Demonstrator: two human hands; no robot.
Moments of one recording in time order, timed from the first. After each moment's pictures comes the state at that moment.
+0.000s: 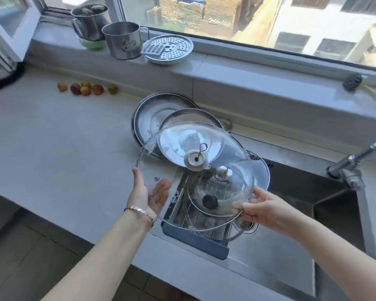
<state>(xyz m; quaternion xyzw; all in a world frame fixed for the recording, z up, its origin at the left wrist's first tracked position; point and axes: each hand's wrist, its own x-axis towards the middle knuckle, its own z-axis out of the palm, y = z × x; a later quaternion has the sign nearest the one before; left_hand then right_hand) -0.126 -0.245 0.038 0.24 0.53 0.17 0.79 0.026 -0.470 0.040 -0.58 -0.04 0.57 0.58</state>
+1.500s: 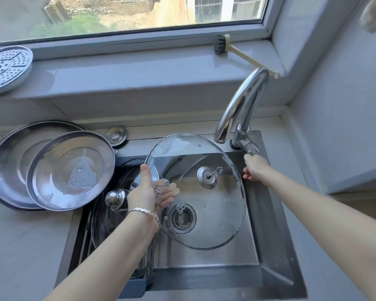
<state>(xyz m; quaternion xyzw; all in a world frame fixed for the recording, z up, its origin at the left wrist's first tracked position) 0.089 -0.446 0.044 0.48 0.49 0.02 0.73 0.234 -0.646 -0.031 -0.84 0.19 0.30 0.42</state>
